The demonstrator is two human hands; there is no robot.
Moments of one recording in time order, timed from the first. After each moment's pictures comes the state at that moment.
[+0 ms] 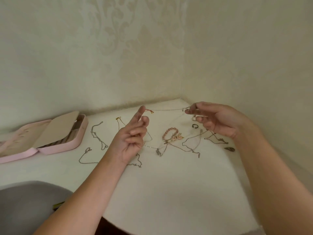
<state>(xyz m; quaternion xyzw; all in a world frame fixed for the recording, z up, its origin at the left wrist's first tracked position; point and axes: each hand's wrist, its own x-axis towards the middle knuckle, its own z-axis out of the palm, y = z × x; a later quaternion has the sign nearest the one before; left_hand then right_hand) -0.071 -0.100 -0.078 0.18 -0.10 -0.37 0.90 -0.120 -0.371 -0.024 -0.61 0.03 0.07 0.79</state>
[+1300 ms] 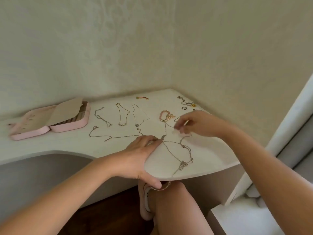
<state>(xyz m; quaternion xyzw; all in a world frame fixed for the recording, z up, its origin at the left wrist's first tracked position) -0.198 -0.075 -0.081 0.89 -0.41 -0.16 0.12 -0.210 -0.322 -0.042 -0.94 -0.07 0.04 0.32</state>
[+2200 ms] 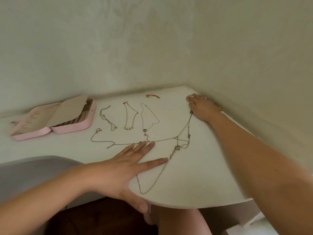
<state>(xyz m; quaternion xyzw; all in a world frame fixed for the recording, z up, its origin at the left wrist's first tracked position) -0.173 -0.041 -0.078 0.87 -0.44 -0.23 -0.02 -0.040 -0.361 -0.103 -0.98 0.03 -0.09 0.15</state>
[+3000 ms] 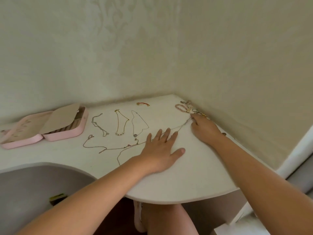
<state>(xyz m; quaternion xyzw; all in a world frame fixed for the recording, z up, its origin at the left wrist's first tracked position) -0.154 -0.163 -0.103 0.94 -0.32 -0.10 0.07 -0.122 -0.372 -0.111 -0.96 0.07 -0.13 0.22</state>
